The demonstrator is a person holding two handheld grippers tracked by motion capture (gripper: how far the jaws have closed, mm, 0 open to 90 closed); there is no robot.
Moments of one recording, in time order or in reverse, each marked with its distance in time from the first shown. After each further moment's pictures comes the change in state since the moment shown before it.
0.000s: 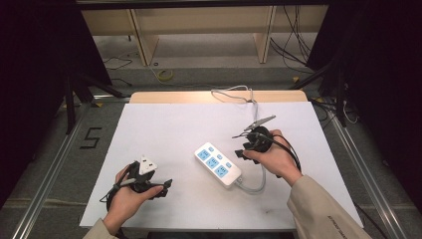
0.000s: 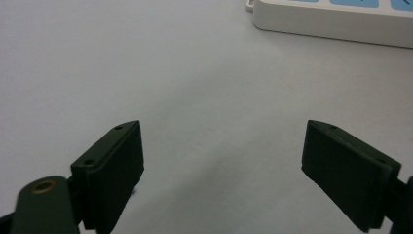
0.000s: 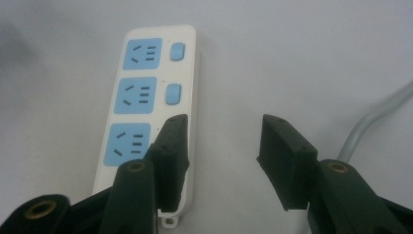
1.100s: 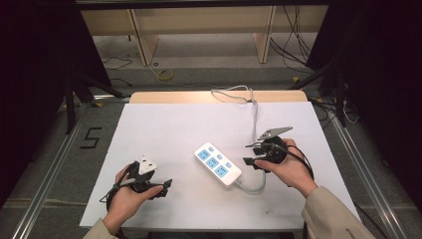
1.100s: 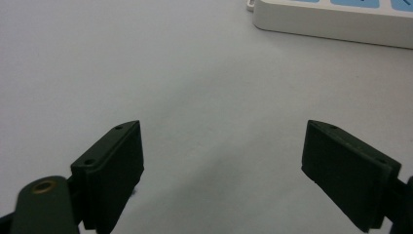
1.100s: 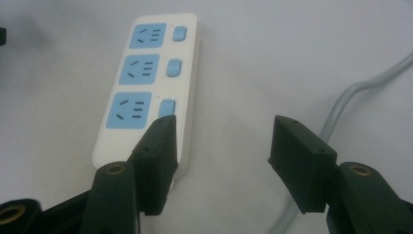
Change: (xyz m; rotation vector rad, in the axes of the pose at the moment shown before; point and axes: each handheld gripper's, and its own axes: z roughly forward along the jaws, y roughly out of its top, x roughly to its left) left arm 0.001 0.000 0.000 -0.001 -0.001 -0.005; right arm -0.008 -0.039 -0.017 -0.091 0.016 -0.030
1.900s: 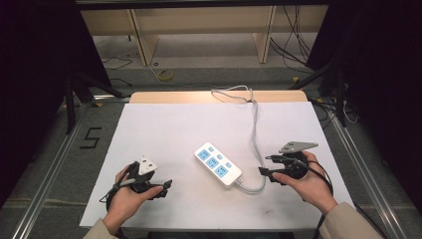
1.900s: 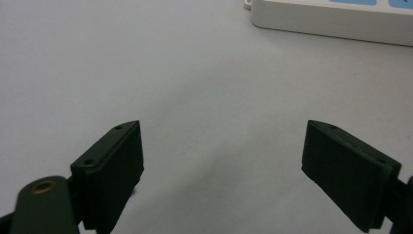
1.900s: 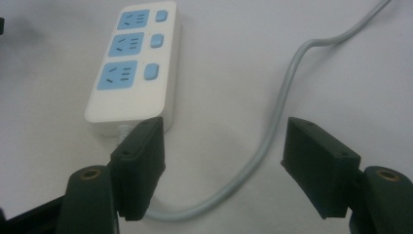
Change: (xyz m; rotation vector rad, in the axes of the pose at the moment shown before) left arm 0.000 -0.001 -0.001 0.001 -0.007 0.005; right arm -0.005 -0.052 -0.033 -0.092 -0.050 0.055
